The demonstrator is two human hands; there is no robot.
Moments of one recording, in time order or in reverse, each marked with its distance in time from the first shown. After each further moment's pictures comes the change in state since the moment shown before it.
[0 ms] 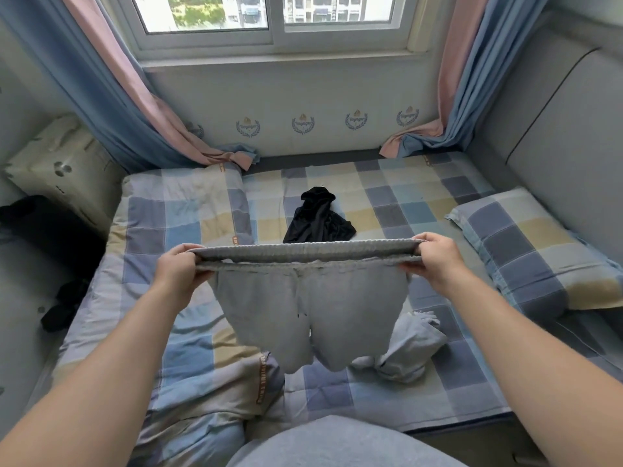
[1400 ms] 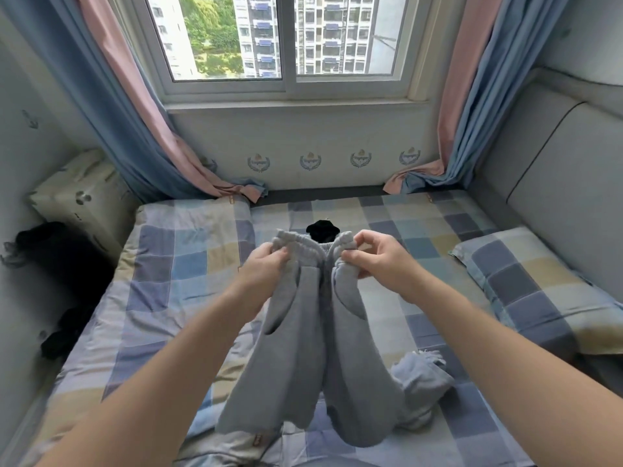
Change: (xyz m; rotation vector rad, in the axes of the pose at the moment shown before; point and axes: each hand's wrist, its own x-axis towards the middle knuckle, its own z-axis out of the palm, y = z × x) left_hand -0.081 0.061 0.091 0.026 -0.417 0.134; right_hand -0.056 -0.079 0.067 -0.256 -0.543 -0.420
